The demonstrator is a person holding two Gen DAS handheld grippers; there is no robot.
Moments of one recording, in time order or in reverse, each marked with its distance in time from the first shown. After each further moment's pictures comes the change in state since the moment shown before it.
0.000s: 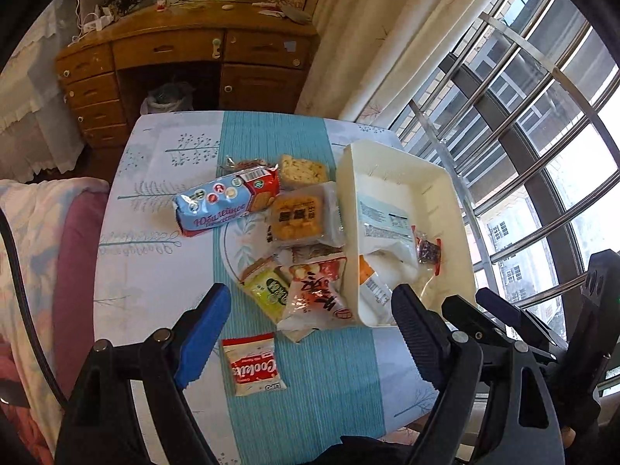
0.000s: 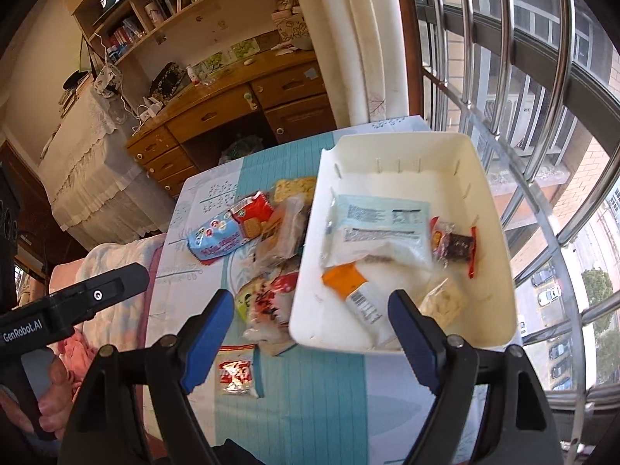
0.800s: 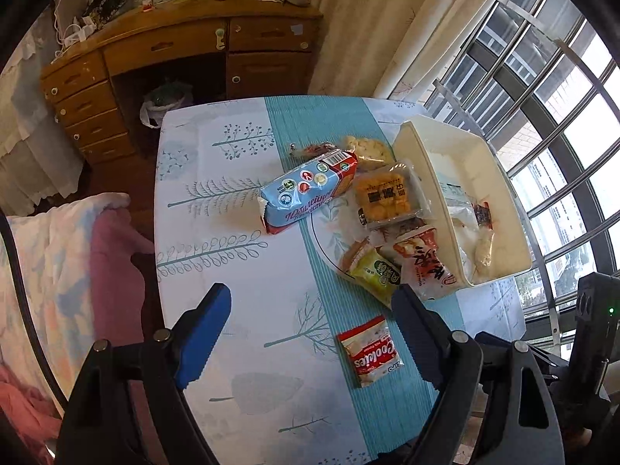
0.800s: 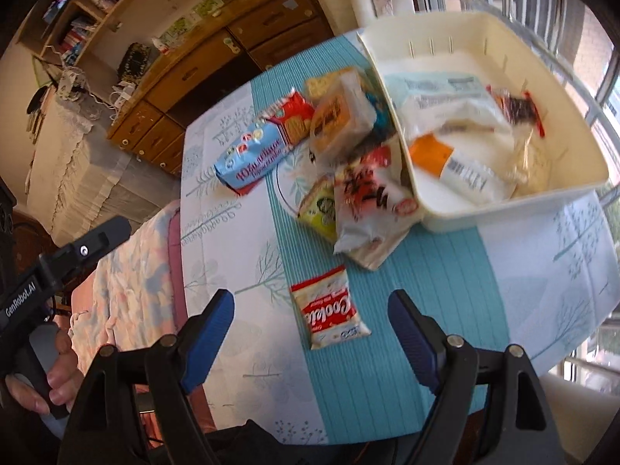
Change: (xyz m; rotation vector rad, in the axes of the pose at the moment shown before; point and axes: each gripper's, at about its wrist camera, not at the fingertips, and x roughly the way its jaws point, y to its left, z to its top) left arm 0.016 0.125 0.018 0.153 0.080 0.017; right arm 0.077 0.087 -0.076 0.274 0.235 0.016
